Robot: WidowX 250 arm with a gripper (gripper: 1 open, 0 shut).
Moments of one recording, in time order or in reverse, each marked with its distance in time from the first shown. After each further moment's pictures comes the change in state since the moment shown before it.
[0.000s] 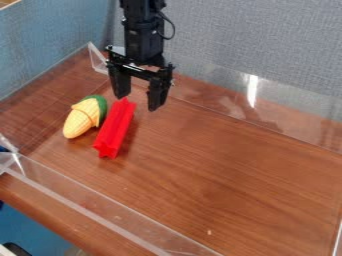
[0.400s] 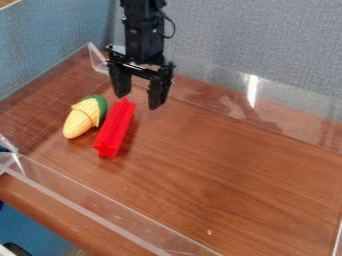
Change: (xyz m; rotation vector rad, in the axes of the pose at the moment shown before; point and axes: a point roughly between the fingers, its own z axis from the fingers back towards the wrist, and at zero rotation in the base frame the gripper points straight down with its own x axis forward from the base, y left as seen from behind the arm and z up) arm 0.003 0.001 0.000 -0.002 0.001 0.007
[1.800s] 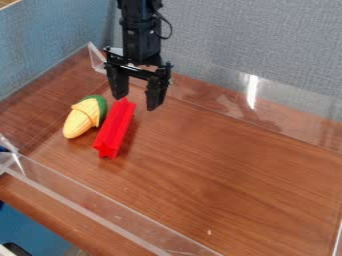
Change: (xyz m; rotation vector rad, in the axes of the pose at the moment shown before) arm -0.002 0.003 -0.002 -0.017 0.019 0.020
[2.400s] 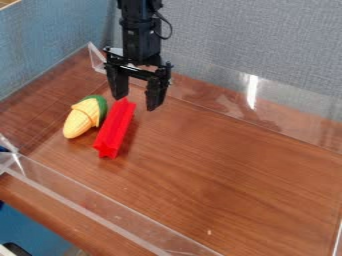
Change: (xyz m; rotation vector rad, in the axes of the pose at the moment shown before) arm -0.001 -0.001 0.000 -0.002 0.006 -0.002
